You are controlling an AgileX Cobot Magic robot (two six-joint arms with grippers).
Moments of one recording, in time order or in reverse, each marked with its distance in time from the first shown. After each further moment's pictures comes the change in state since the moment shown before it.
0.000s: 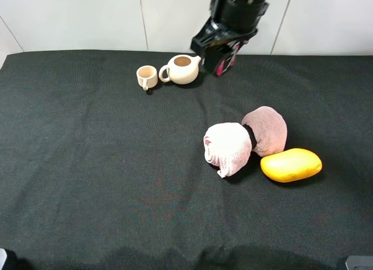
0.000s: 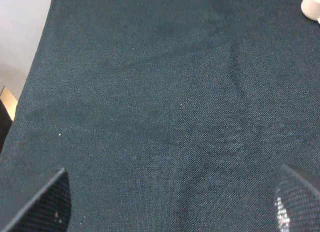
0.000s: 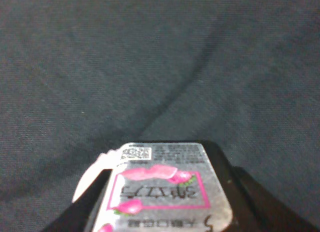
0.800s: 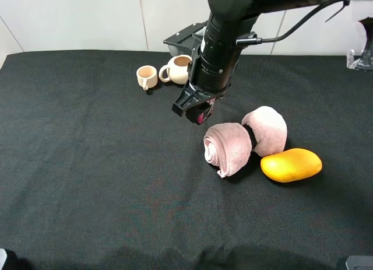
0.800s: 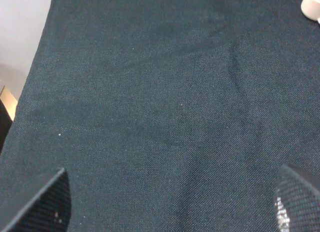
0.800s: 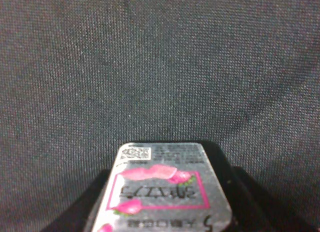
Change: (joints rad) left arm 0.000 0.000 0.000 0.000 0.000 0.001; right arm 0.076 0.065 0.244 0.053 -0.263 -0.014
